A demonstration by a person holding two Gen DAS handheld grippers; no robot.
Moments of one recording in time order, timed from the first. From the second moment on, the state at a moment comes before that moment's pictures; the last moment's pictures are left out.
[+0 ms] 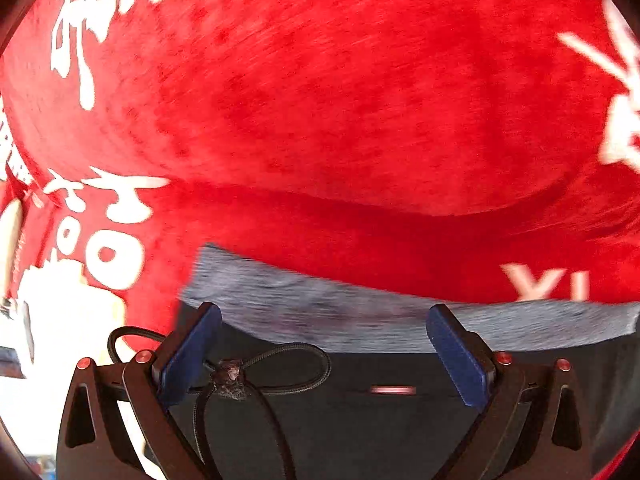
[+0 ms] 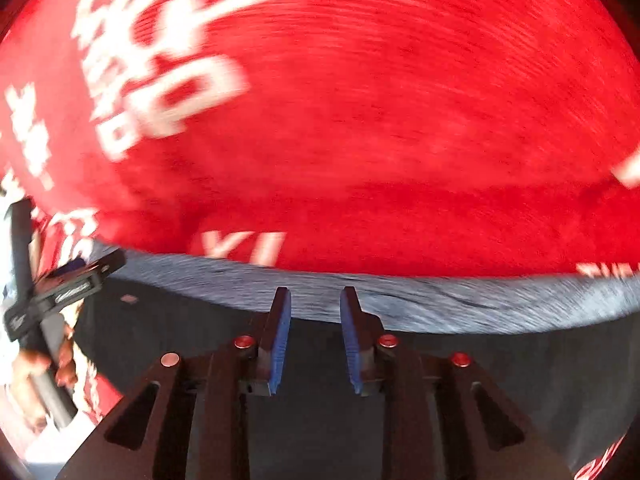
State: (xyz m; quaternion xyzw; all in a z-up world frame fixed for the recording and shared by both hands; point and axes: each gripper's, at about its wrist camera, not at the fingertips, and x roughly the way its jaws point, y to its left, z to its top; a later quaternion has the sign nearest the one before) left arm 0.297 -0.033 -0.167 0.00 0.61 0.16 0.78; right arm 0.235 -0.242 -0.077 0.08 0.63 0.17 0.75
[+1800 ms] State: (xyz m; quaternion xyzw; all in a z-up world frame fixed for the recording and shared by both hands) left arm 0.234 -0.328 -0.150 0.03 0.66 0.01 0.75; right arm 0.107 -0.500 -0.038 0.15 0.64 -0.02 0.76
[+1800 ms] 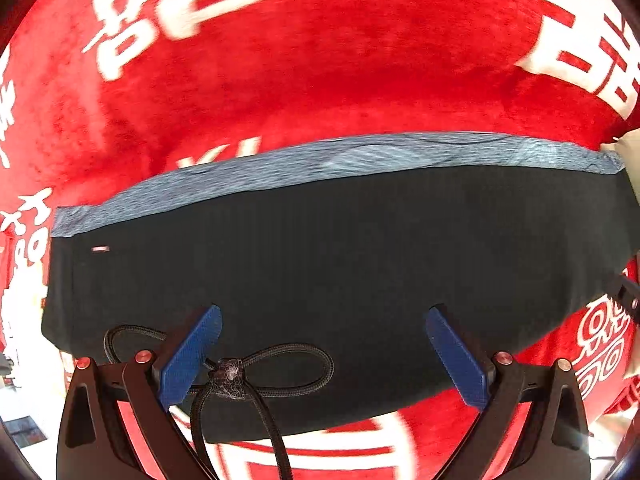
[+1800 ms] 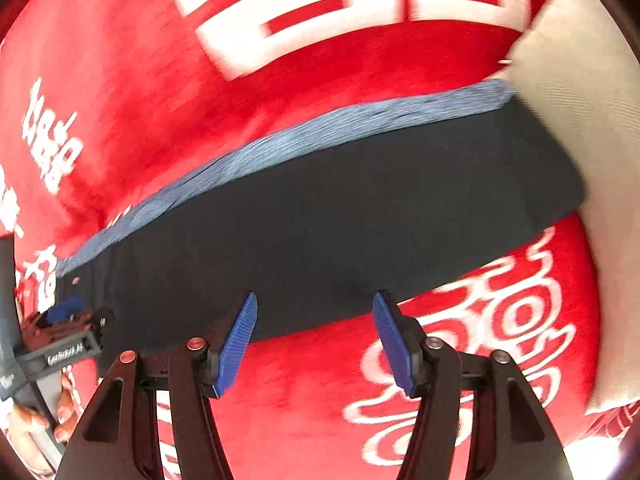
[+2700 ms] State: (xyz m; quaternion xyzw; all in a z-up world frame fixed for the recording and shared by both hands) left arm 0.251 -0.397 -0.195 0.03 0.68 0.04 0.74; right arm 0.183 -0.641 -0.054 0.17 0.58 -0.08 0.79
